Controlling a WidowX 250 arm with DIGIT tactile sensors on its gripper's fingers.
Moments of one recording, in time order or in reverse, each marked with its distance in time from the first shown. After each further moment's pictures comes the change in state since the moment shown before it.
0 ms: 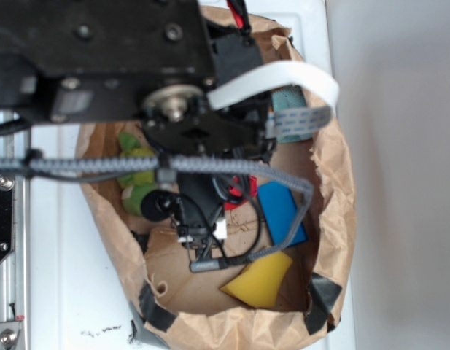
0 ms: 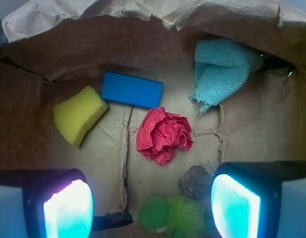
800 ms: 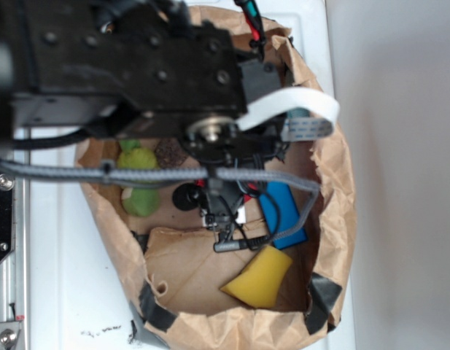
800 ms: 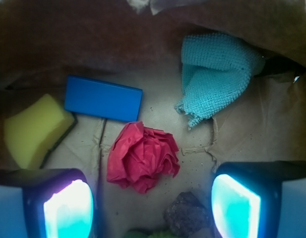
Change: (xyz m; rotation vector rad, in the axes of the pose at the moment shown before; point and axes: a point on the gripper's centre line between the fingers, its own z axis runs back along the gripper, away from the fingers) arm 0.009 0.005 -0.045 0.064 -0.007 -0.022
